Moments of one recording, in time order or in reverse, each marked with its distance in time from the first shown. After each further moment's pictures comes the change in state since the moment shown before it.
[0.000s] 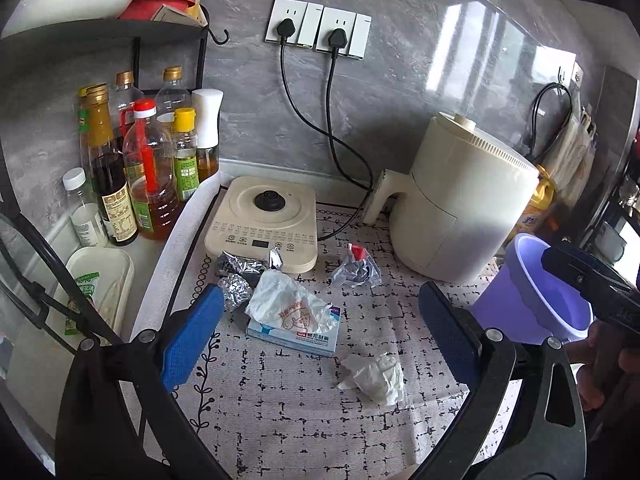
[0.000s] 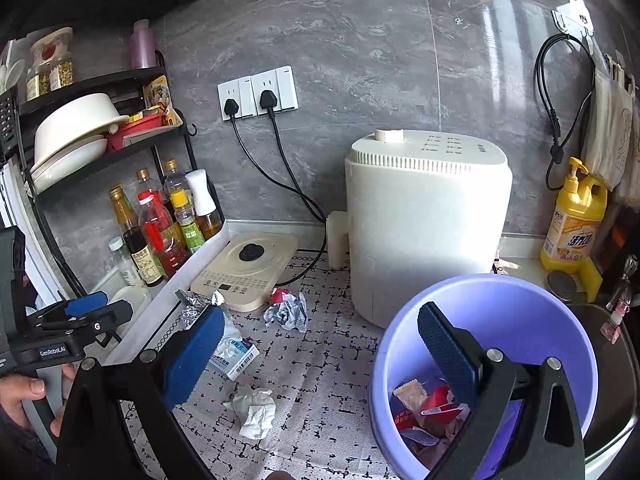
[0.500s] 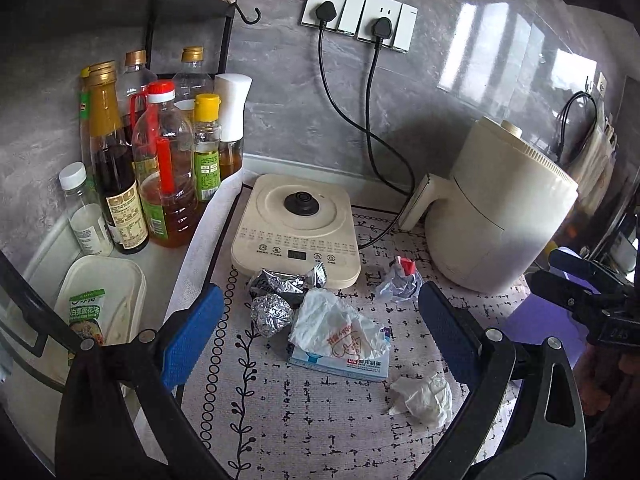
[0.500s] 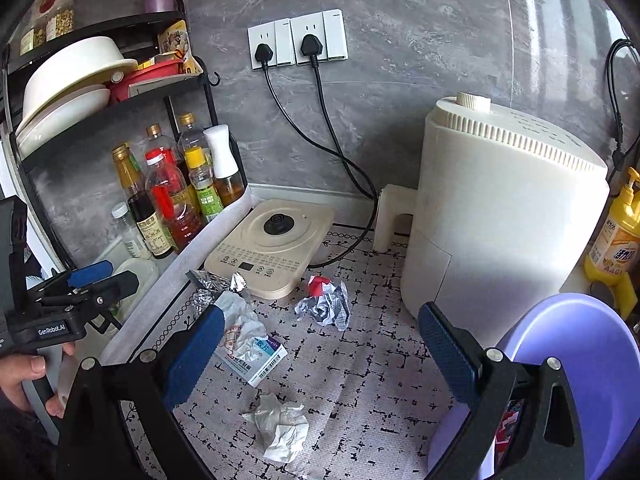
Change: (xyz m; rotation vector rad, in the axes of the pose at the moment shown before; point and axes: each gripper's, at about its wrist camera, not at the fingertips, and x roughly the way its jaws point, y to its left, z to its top) left arm 0.051 0.049 0.018 -0.032 0.031 0.012; right arm 0.079 0.044 0.009 -0.069 0.142 0.052
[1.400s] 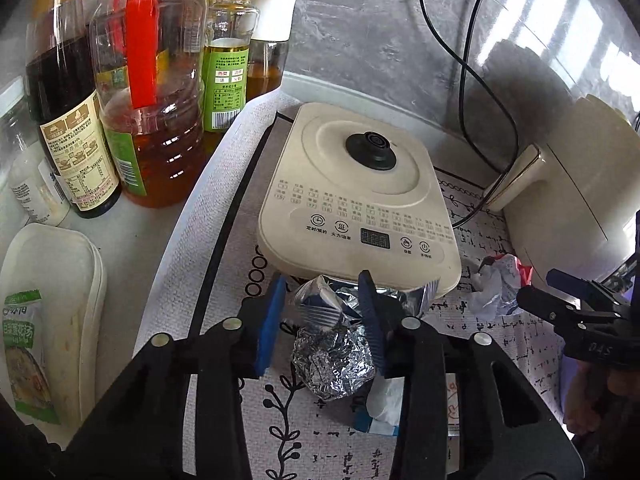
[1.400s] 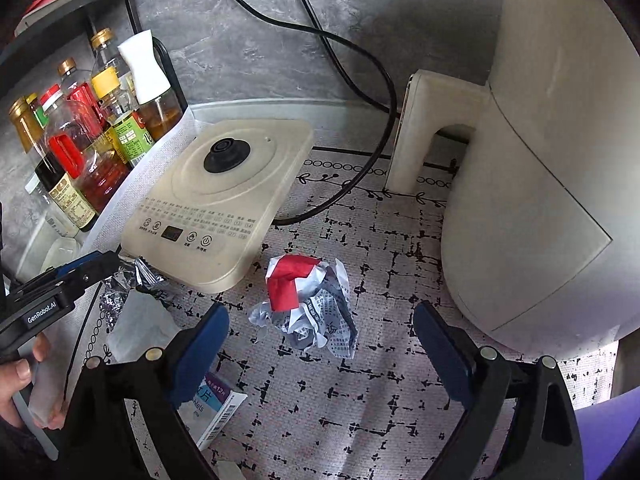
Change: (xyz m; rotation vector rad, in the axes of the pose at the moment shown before) left arm 0.136 0.059 0.001 -0.114 0.200 0.039; right arm 0.175 -0.002 -0.002 0.056 0.274 -0.074
